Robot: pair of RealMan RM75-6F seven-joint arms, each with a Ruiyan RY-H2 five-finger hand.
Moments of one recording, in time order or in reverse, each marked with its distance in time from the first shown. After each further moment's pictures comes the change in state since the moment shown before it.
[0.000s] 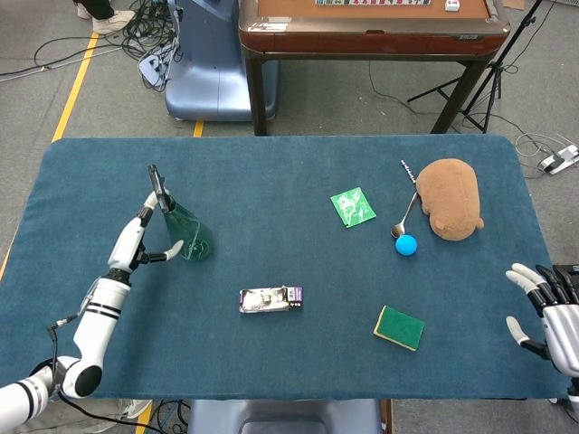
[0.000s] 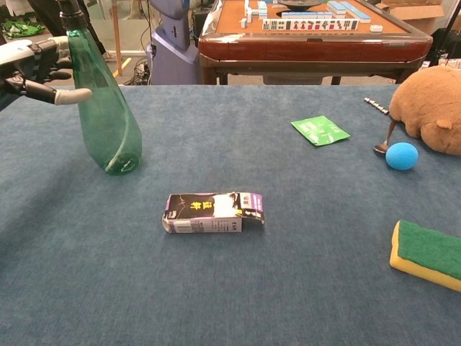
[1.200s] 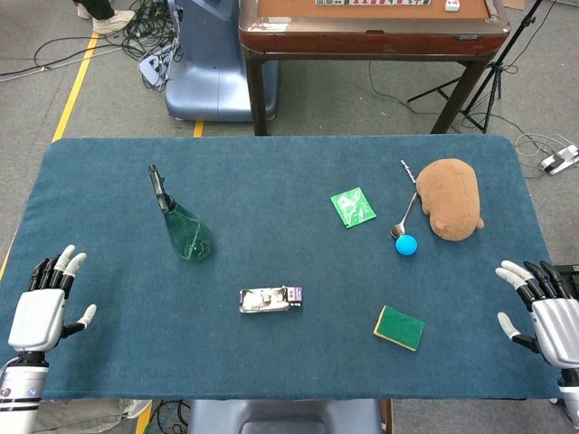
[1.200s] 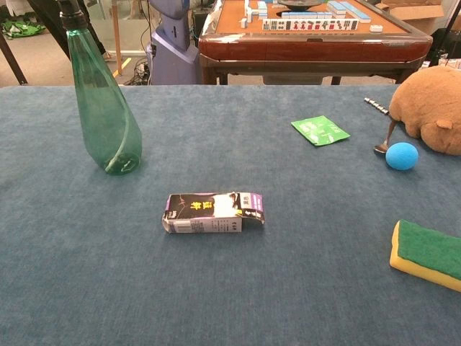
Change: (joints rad) left arm 0.358 0.253 0.266 -0.309 0.116 0.430 0.746; right arm 0.036 -0.043 0.002 0.063 0.000 -0.038 0.025
